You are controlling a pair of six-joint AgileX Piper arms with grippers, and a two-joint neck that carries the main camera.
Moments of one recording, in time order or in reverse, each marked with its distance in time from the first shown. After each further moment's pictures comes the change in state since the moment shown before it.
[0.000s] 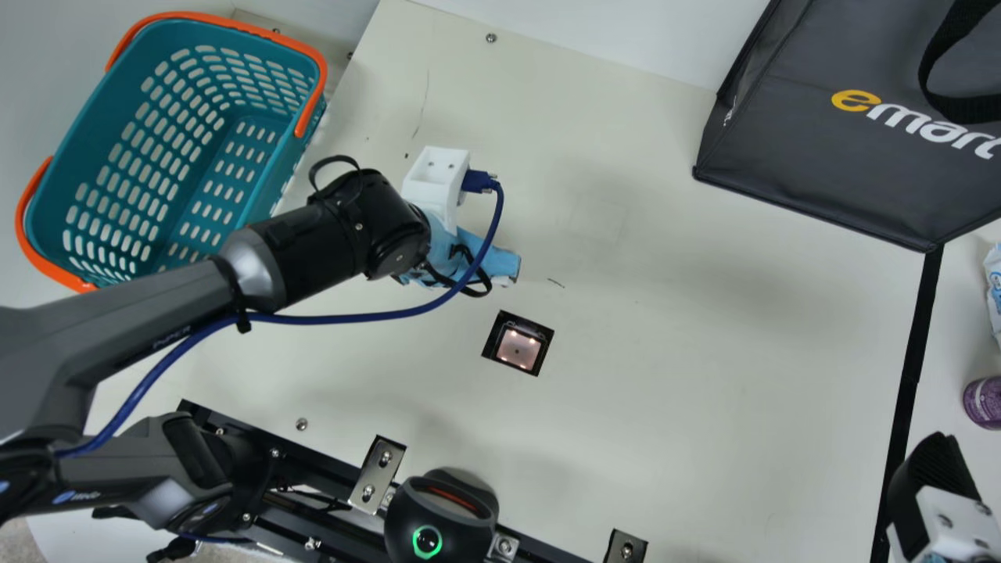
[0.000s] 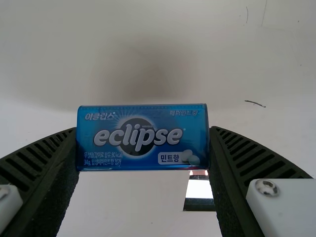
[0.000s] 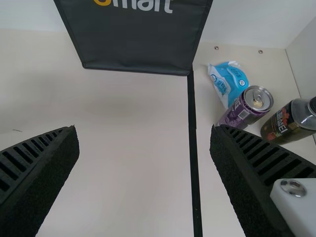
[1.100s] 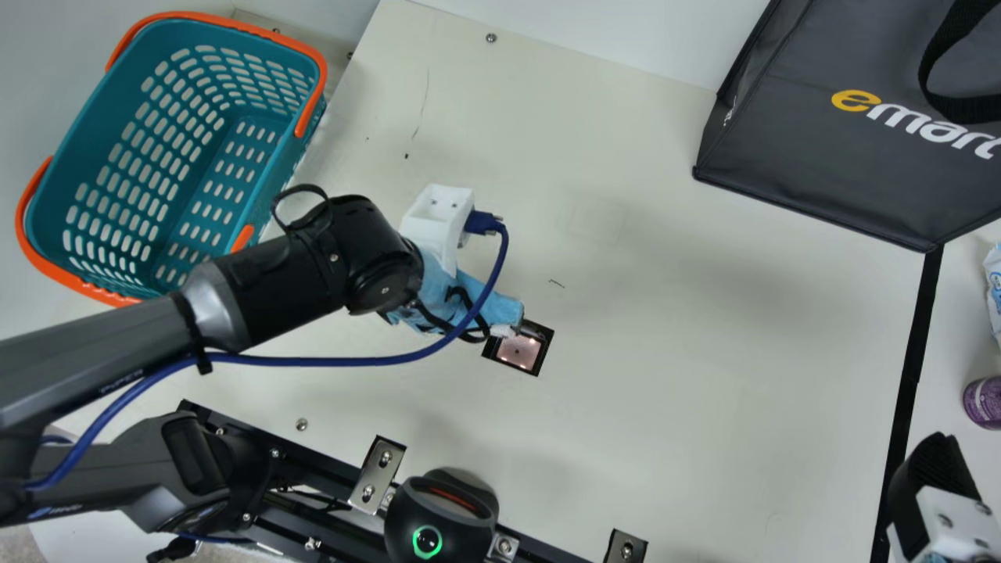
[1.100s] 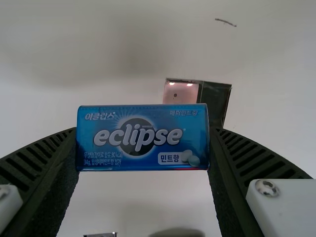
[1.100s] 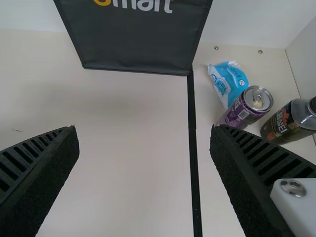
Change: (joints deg) left arm -6.0 -5.4 0.2 -6.9 9.4 1.1; right arm 0.0 0.0 0.0 -0.1 0.0 0.0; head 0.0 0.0
